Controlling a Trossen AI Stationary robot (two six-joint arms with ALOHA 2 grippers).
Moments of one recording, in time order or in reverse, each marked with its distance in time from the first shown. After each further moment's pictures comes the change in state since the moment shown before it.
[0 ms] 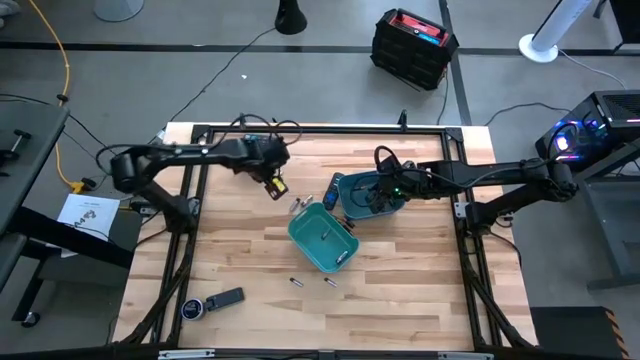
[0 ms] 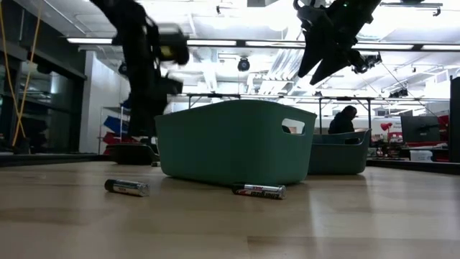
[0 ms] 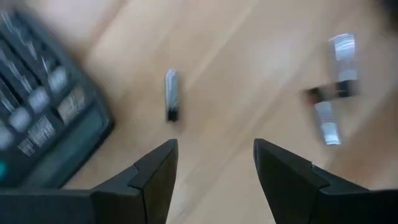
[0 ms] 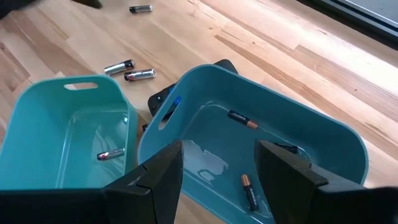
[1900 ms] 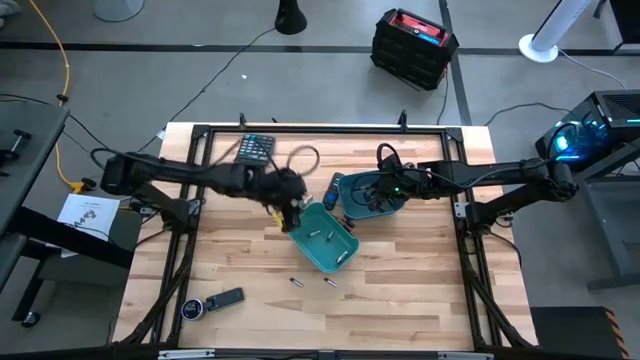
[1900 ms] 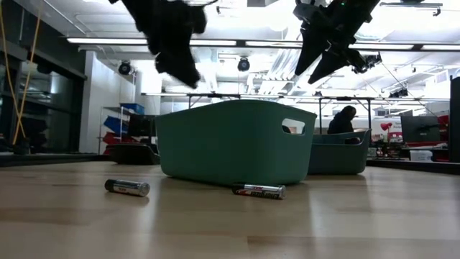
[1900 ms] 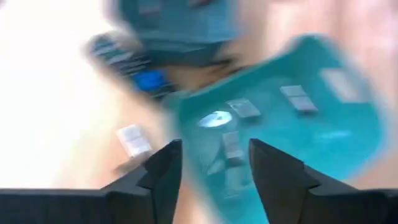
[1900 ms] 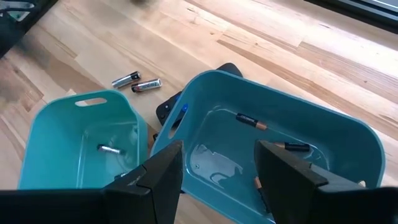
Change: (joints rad) left arm -0.368 -0.078 0.116 0.164 0.018 -0.004; right arm 0.000 0.000 0.000 0.025 -0.001 0.083
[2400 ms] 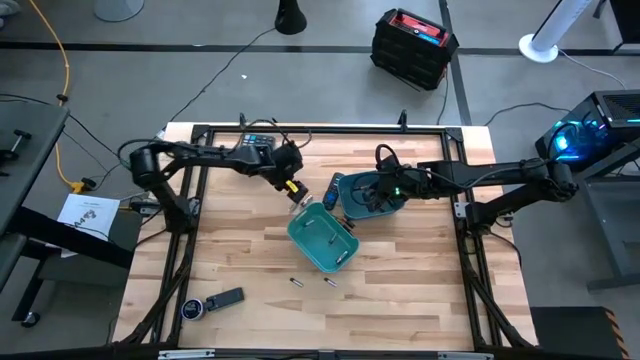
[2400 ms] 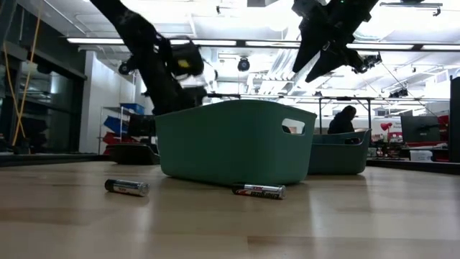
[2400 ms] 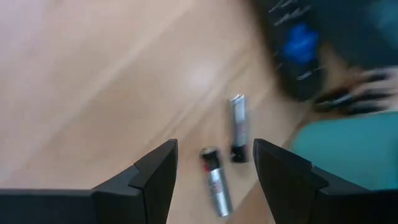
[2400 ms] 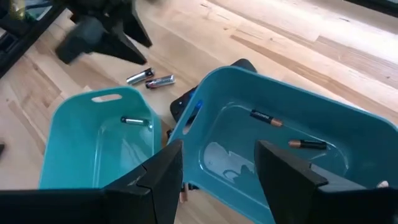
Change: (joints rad) left arm 0.324 0.227 -0.135 0.172 0.260 -0.229; right arm 0.001 0.000 -0.001 0.027 -0.044 0.005
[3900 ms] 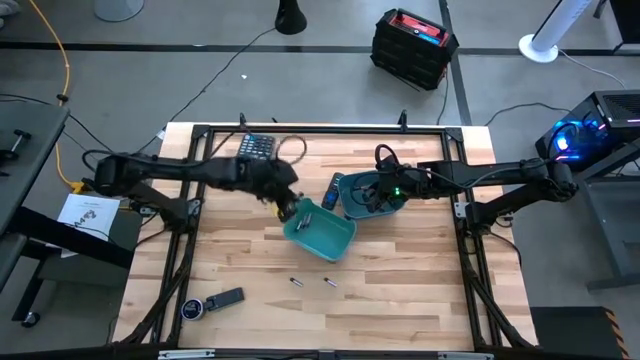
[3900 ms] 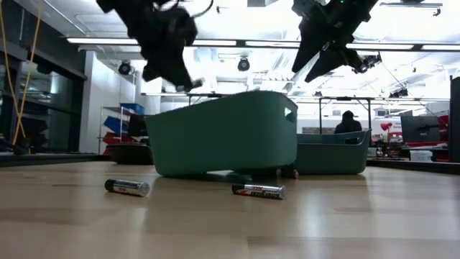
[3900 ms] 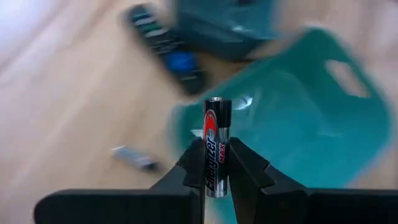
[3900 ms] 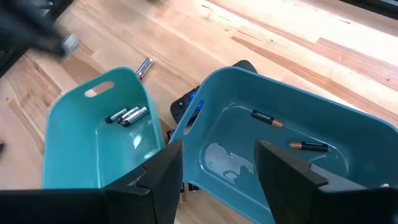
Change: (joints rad) left arm -0.277 -0.294 0.046 -0.122 -0.198 0.073; right arm 0.000 0.001 0.000 0.004 0.001 -0.011
